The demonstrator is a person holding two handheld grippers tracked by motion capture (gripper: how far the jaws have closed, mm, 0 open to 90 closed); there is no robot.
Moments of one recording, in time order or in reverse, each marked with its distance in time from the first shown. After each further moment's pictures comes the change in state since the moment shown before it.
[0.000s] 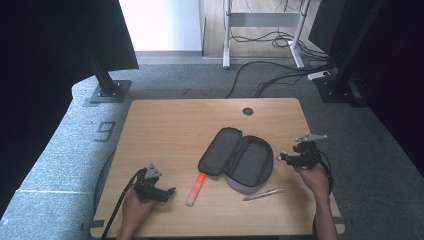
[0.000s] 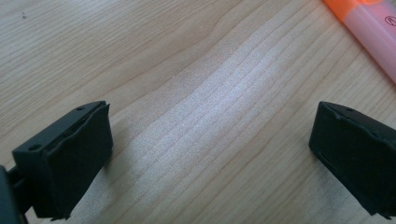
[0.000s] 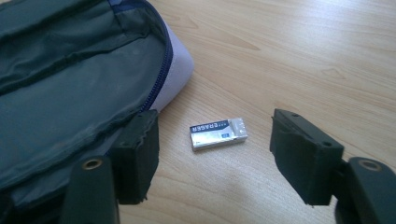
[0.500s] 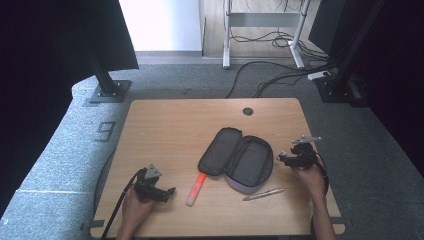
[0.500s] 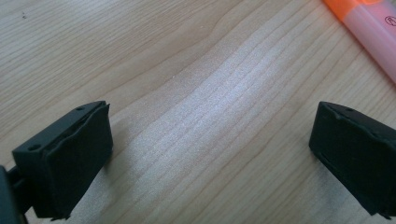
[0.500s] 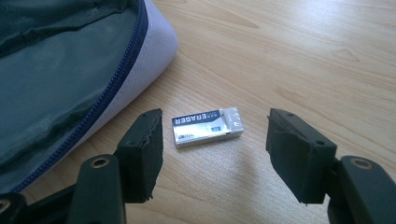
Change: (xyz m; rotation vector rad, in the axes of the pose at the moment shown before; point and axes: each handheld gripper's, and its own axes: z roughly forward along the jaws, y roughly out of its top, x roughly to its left) left arm 0.000 0.000 0.000 0.000 0.000 -0.001; right arm -0.008 -0.013 0.026 0.031 -0.007 -0.003
